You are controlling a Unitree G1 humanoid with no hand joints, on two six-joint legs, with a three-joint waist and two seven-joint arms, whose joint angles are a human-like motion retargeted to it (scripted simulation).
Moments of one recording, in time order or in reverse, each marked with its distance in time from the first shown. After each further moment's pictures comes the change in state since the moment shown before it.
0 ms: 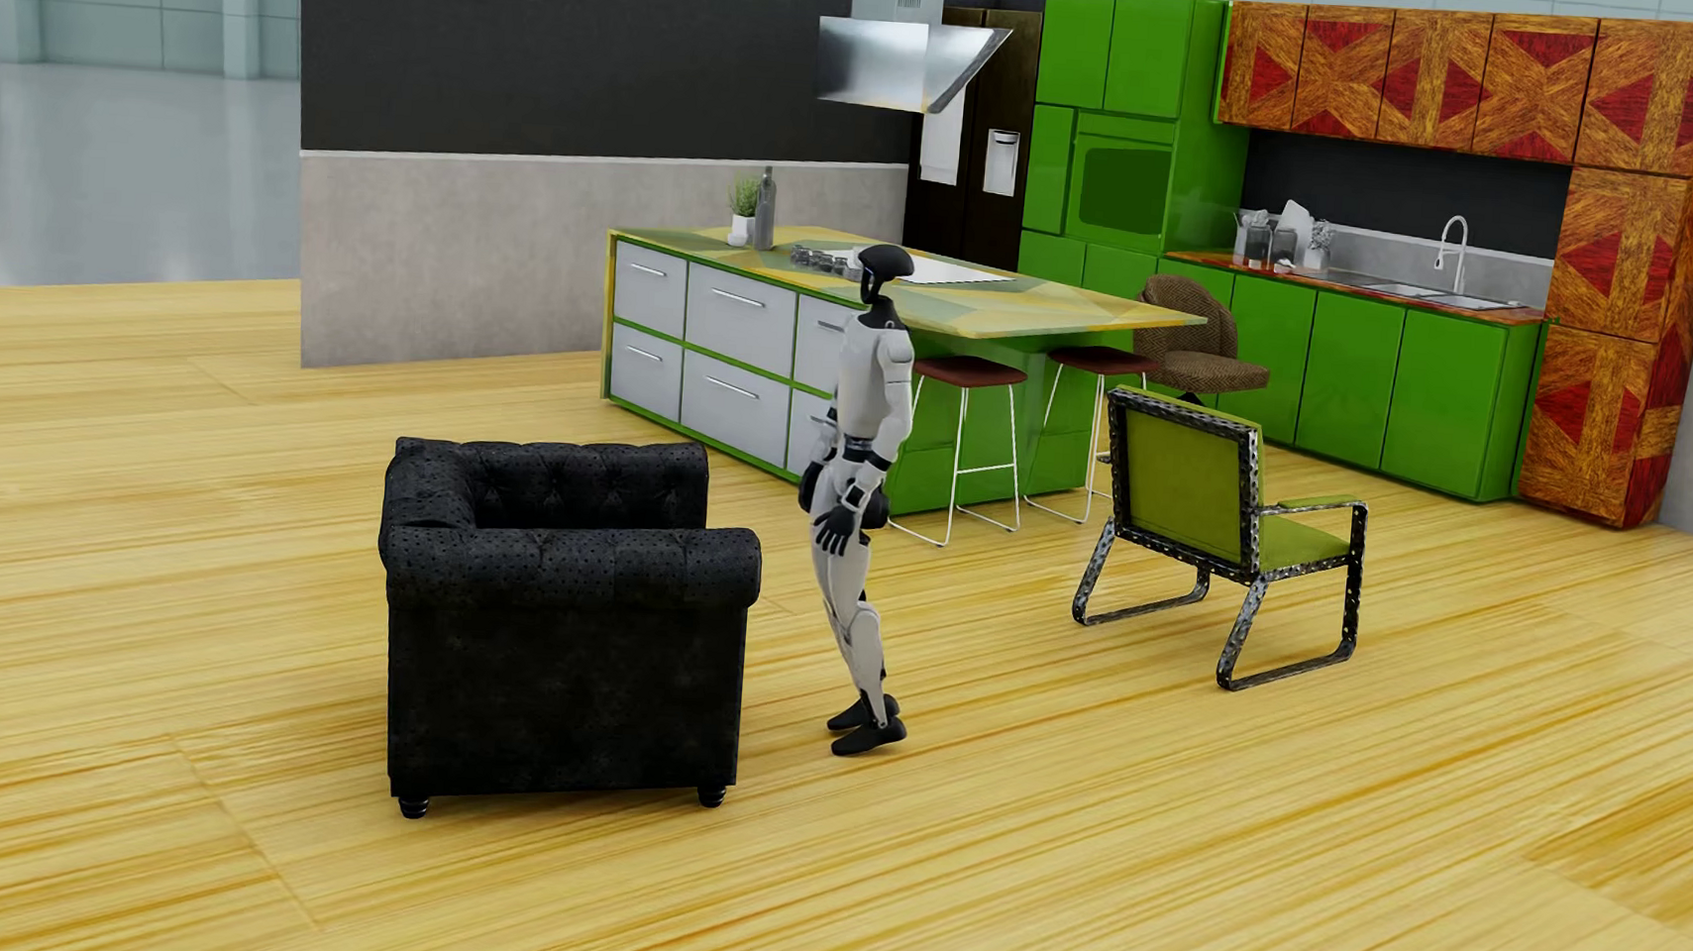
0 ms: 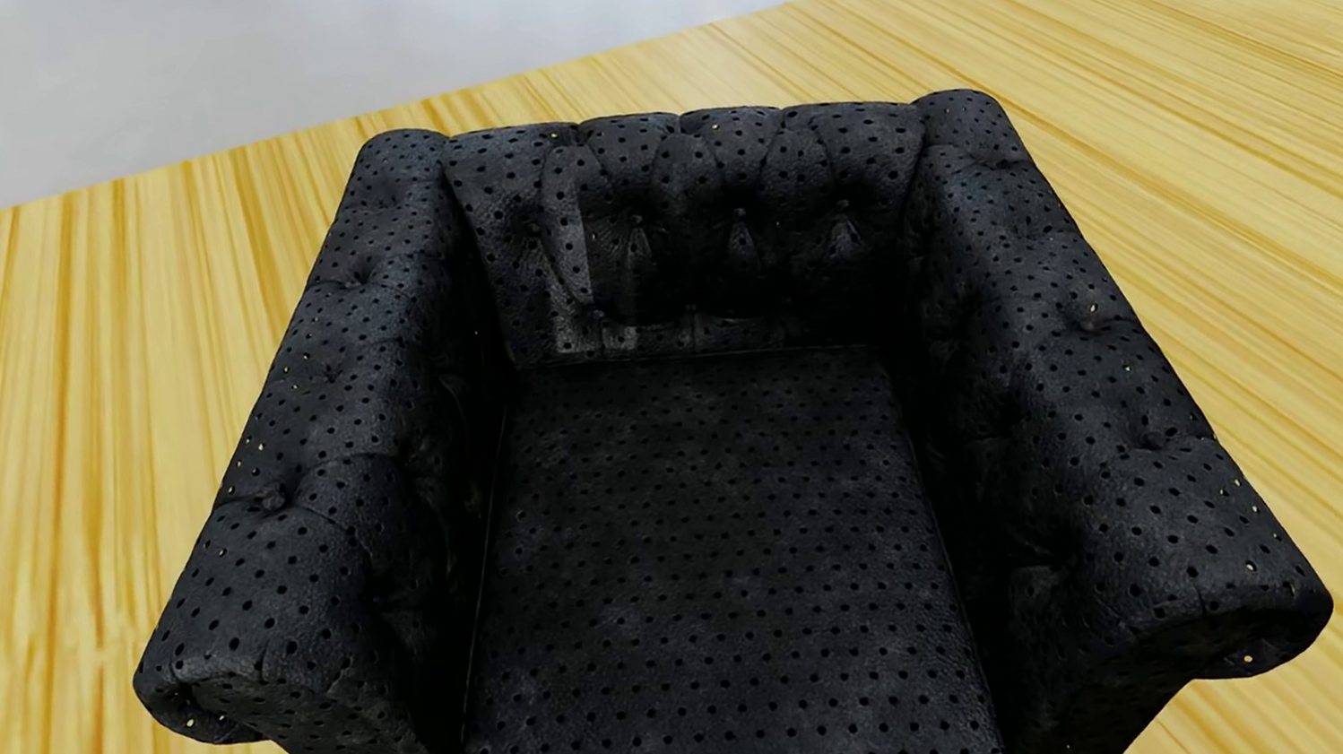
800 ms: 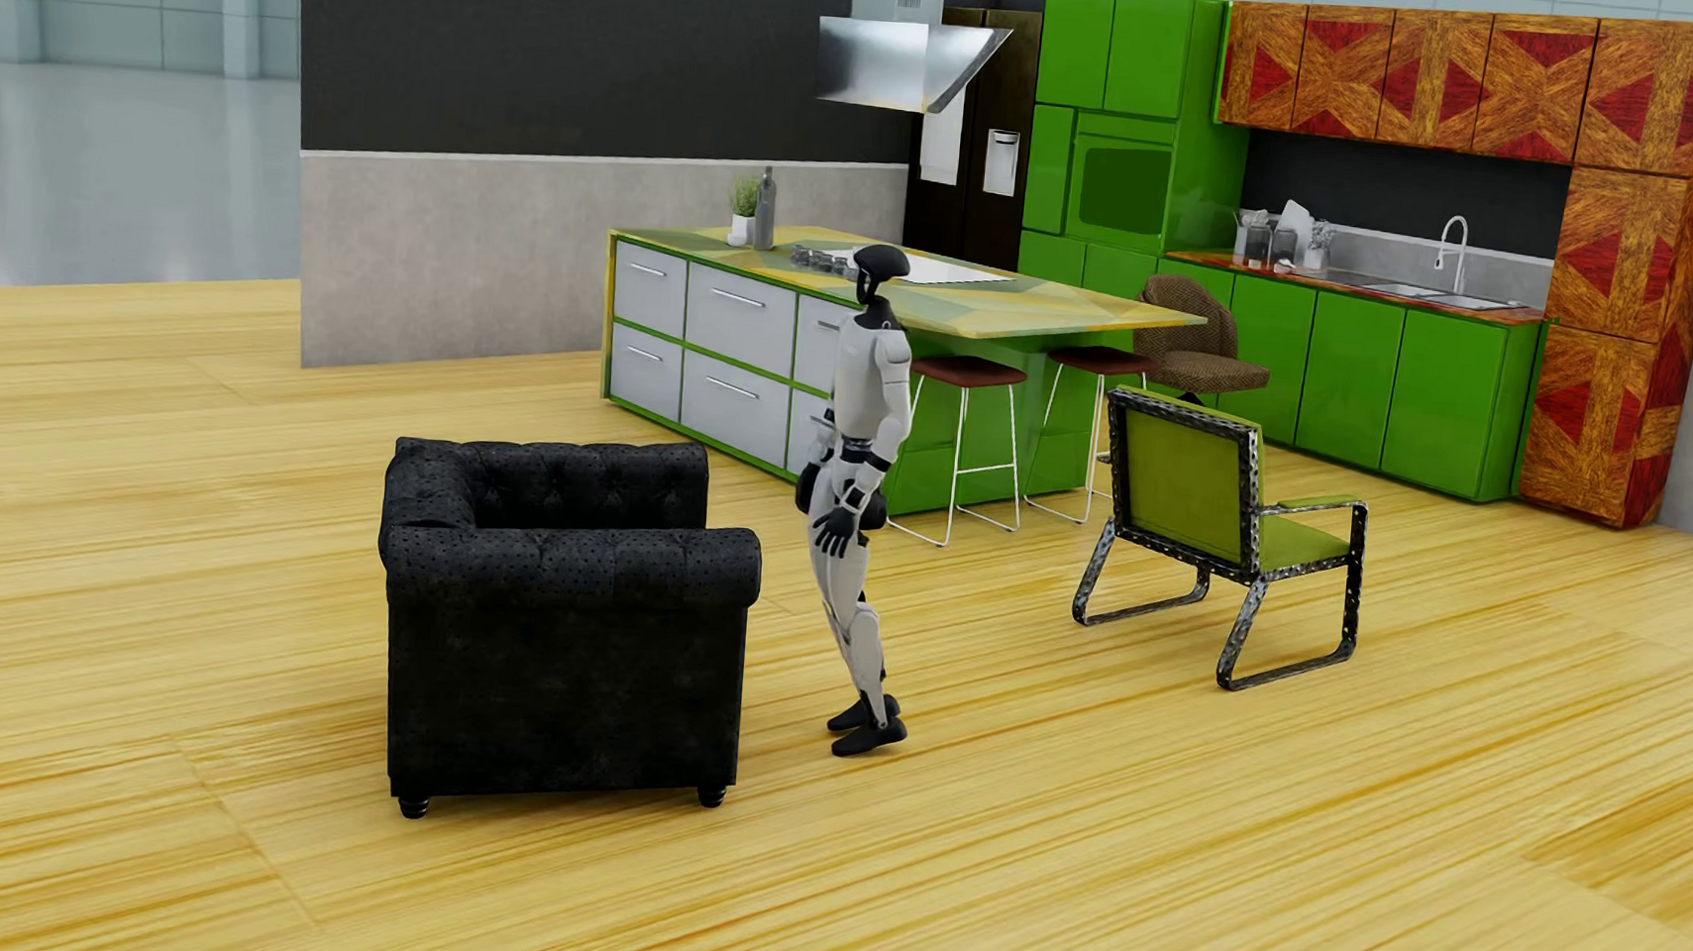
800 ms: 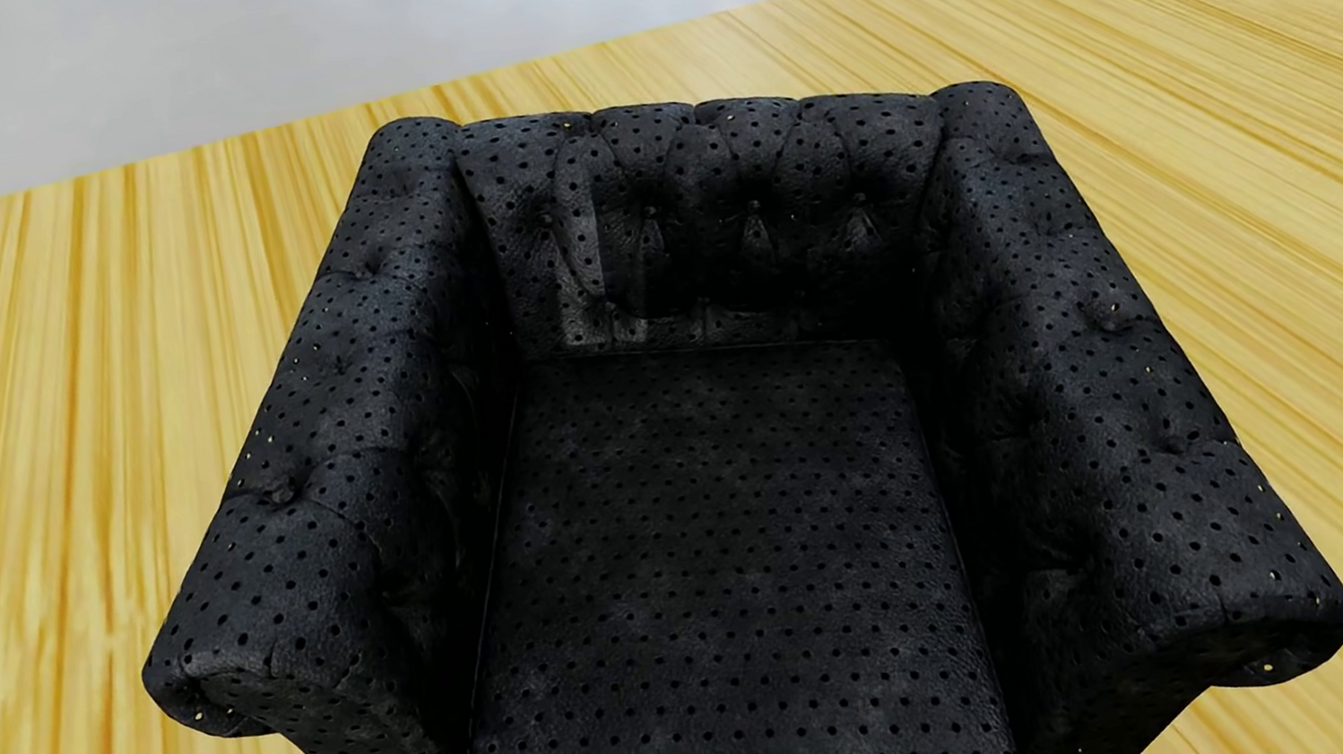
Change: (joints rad) body -0.002 -0.003 0.014 -0.002 -0.006 0.000 0.000 0.000 0.001 -0.002 0.002 0.005 0.003 -0.006 -0.007 0.003 0.004 0.000 0.000 0.039 -0.032 -0.003 0.001 0.000 0.000 0.000 0.000 0.000 0.000
